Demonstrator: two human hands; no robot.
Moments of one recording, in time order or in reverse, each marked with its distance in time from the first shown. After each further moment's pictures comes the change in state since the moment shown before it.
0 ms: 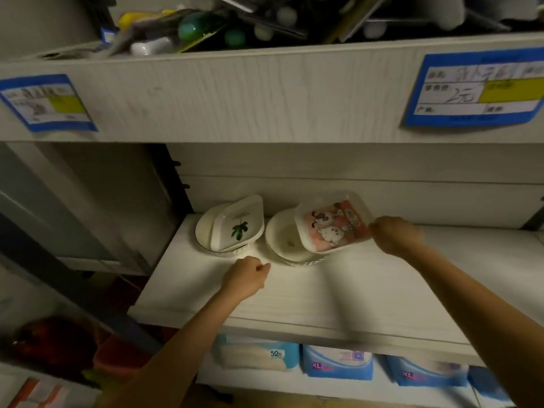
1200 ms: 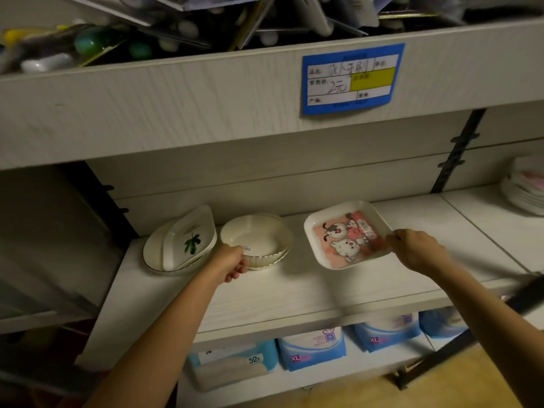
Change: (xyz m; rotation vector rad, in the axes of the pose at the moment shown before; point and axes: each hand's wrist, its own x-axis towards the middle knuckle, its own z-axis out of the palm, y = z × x) left_hand 0.022 0.060 -0.002 -0.321 -0.203 -0.191; right_hand -0.109 0.086 0.002 0.245 0.070 0.308
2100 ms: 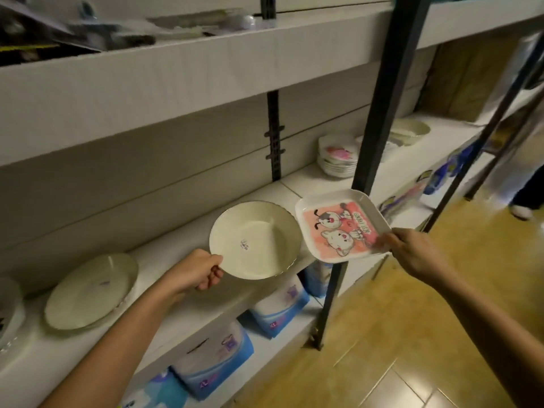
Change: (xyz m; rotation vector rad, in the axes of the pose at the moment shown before) left_hand -0.109 0.117 0.181 0.253 -0.412 0.389; right_hand -0.125 0.239 -0.066 0.272 0.291 0.303
